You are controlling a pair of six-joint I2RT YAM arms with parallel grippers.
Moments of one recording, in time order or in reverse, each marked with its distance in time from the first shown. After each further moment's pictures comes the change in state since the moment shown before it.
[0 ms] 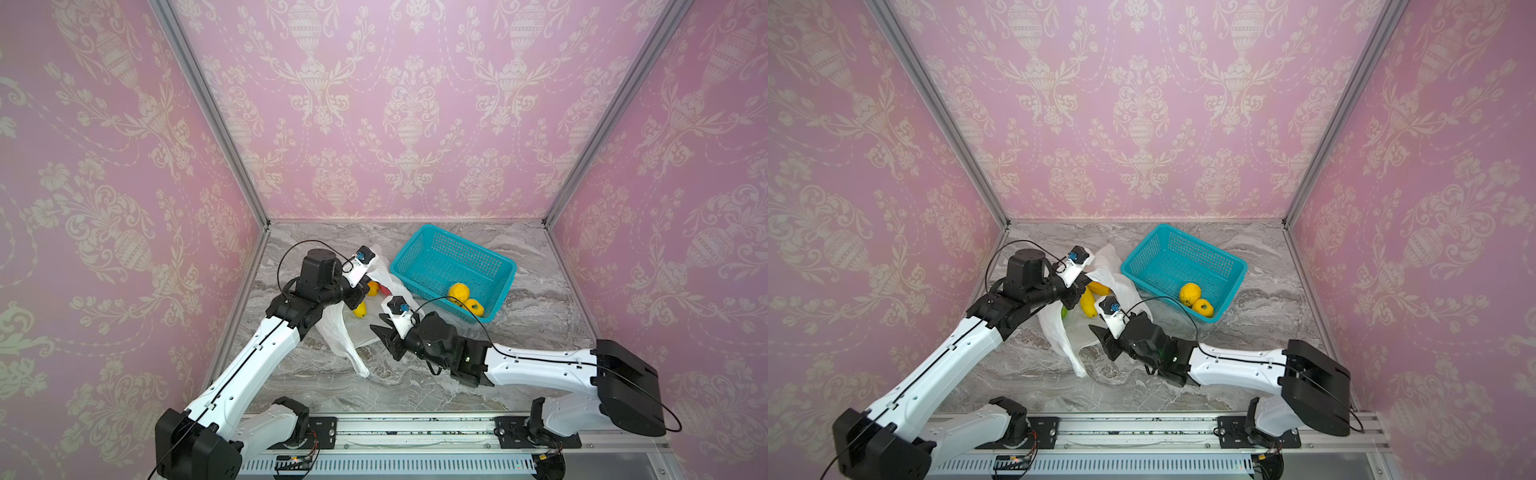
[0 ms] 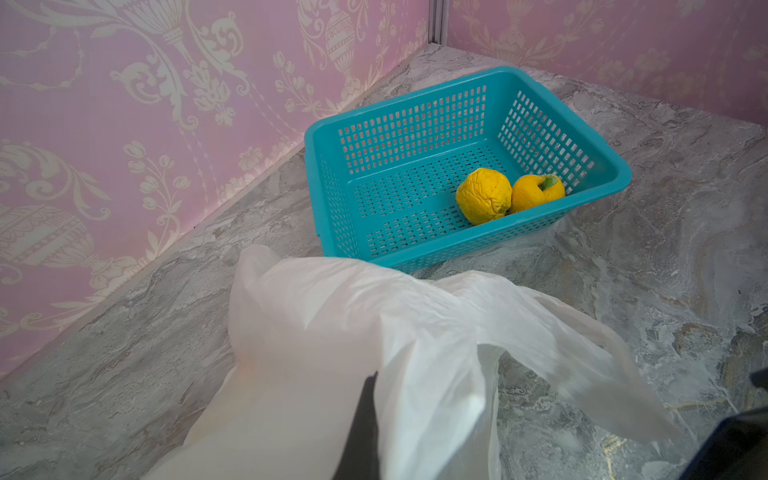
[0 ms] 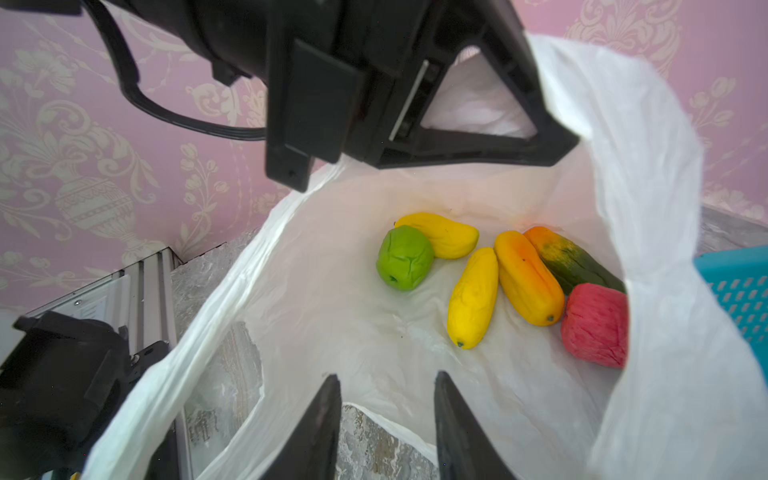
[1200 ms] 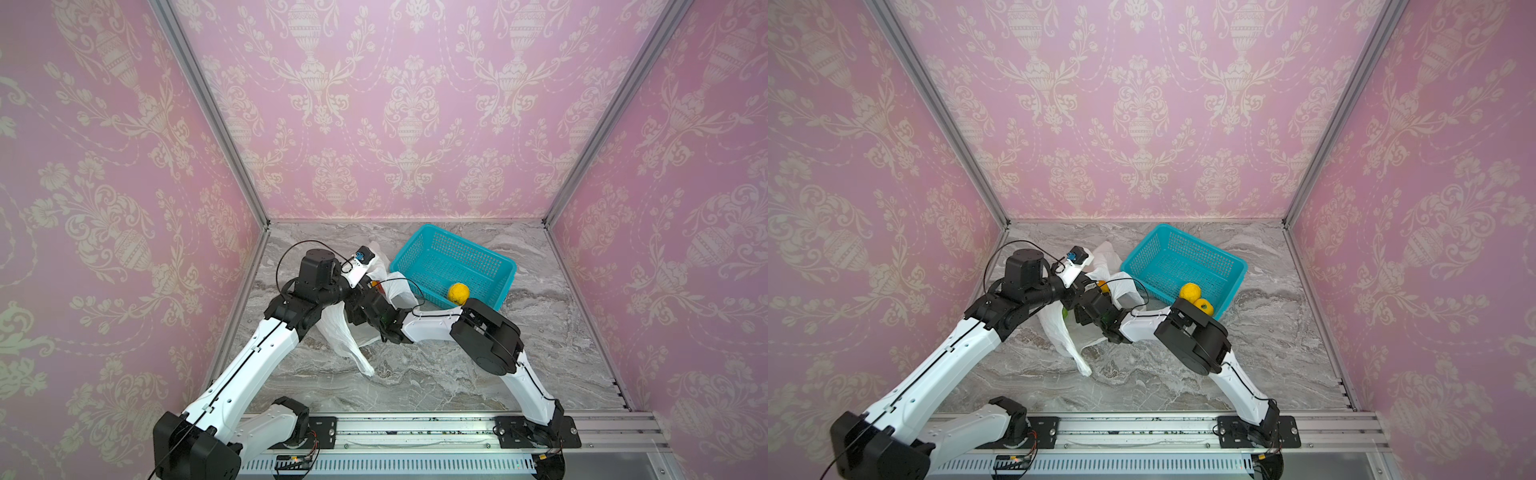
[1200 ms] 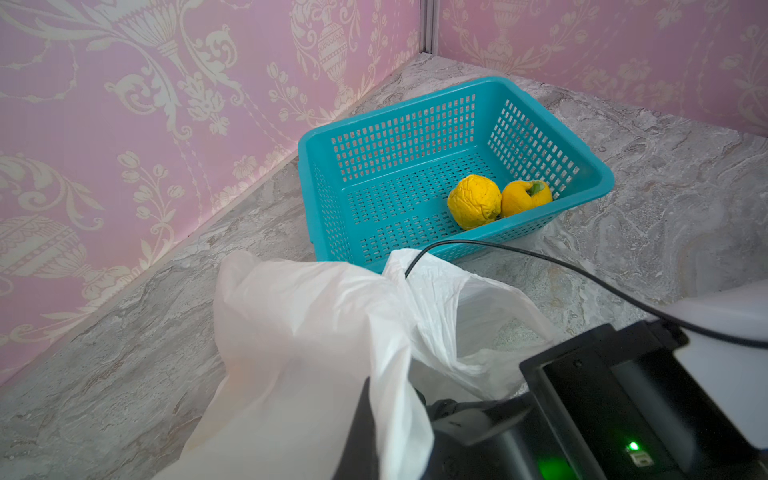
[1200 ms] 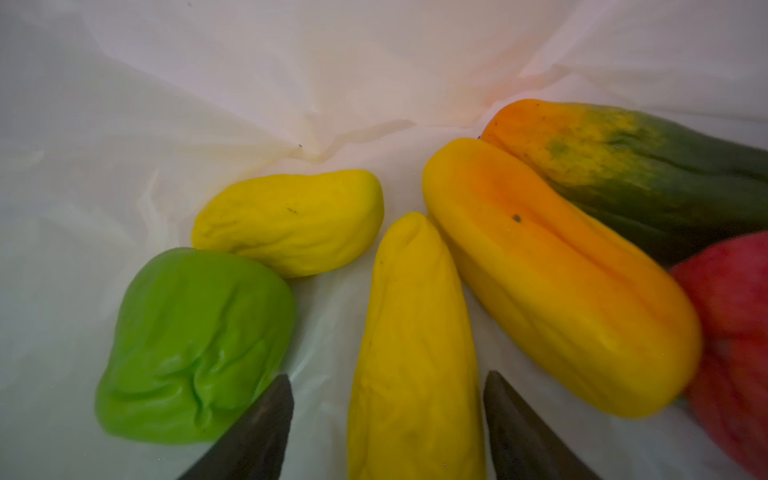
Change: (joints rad) left arm 0.000 -0.013 0.000 0.001 0.025 0.000; right arm -0.156 0.799 0.668 -0.152 0.047 0.292
